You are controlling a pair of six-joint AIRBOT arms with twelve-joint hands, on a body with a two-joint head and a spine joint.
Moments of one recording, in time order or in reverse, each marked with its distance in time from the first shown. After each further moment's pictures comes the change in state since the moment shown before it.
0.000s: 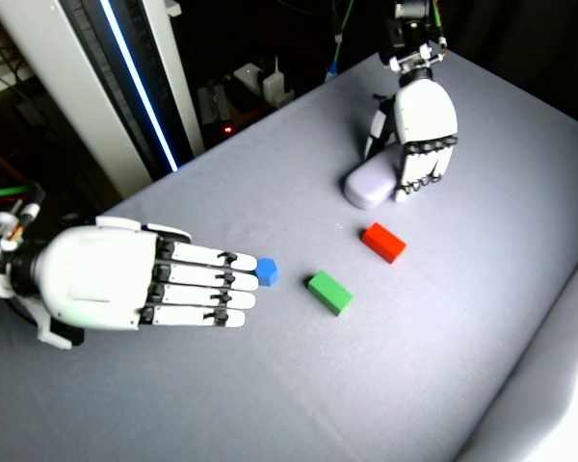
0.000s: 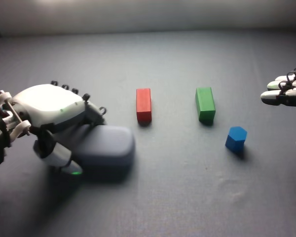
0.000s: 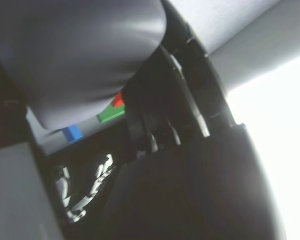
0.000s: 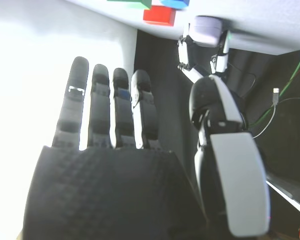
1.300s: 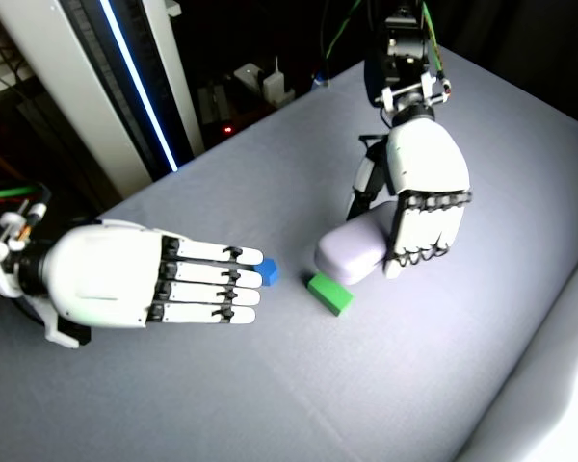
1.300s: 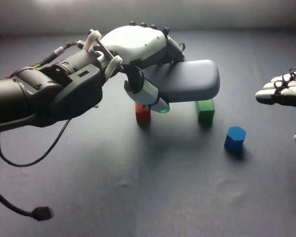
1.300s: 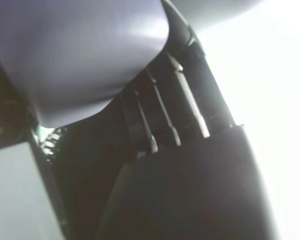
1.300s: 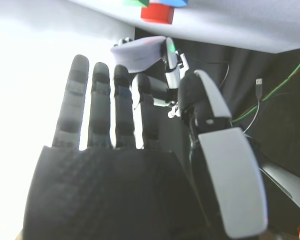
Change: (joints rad) left arm -0.278 -0.377 0.312 -0.040 0.109 -0.037; right arm 0.014 -0.017 0.012 -0.008 -0.002 0.006
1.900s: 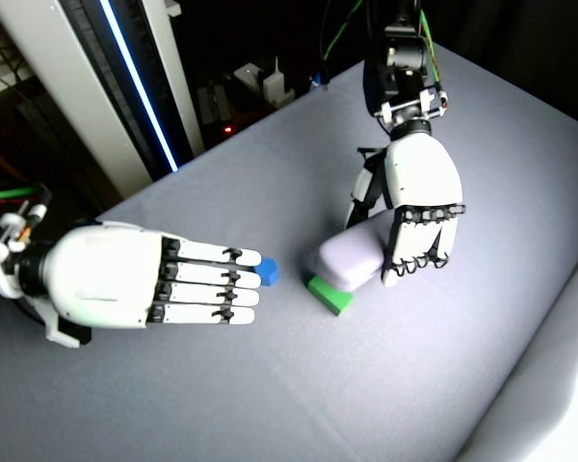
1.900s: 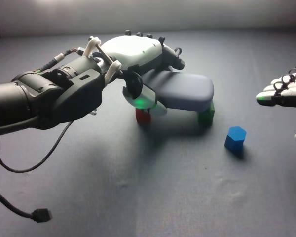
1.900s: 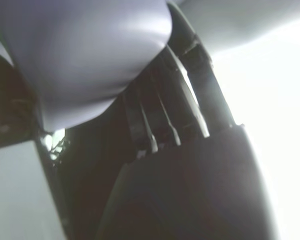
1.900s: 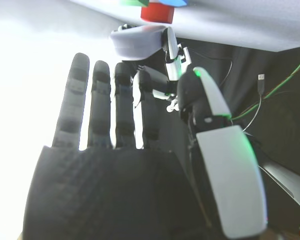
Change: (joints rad) left arm 0.018 -0.015 0.023 -0.032 0.037 -0.002; right arm 0.001 -0.005 0.005 0.001 0.001 0.005
